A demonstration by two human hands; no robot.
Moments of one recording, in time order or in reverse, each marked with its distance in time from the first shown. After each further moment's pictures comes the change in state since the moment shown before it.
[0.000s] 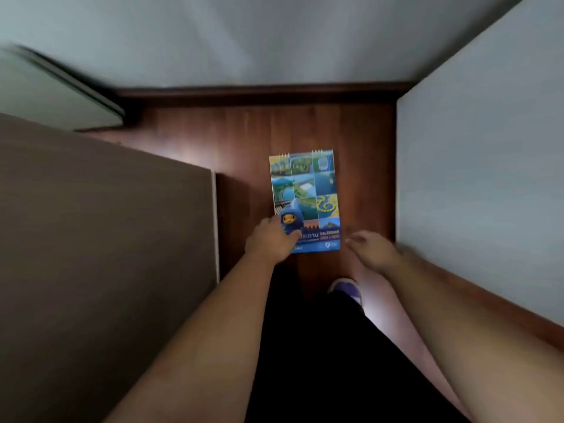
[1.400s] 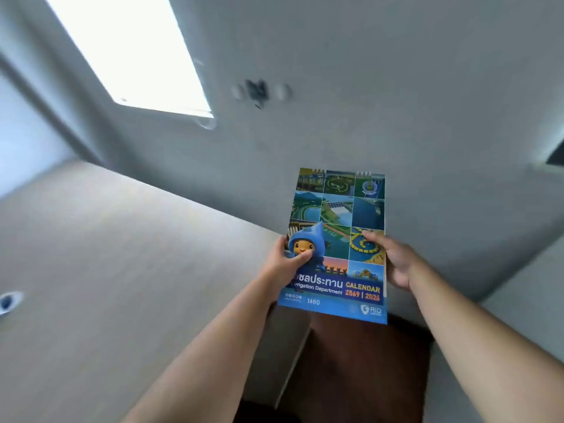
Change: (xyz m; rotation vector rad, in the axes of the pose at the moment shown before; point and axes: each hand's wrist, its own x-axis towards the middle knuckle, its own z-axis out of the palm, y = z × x) left_hand -0.553 0.084 -0.273 -1.052 0.666 0.334; right_hand -0.485 -0.281 -0.238 0.688 -0.327 -0.658
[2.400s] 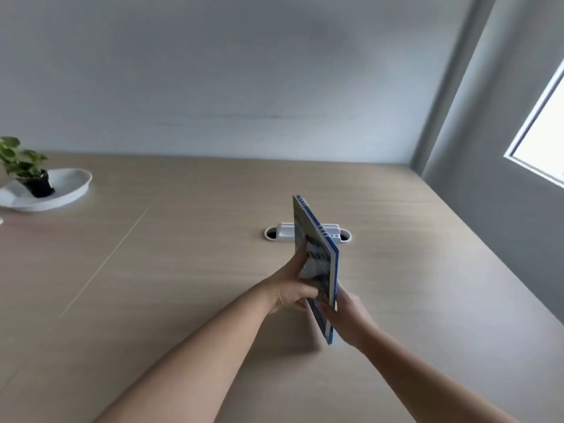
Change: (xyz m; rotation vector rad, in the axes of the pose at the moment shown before) left_hand -0.327 -0.184 -0.452 -0.169 0.568 0.030; right_hand -0.157 0.236 0.579 -1.242 -0.998 -0.670
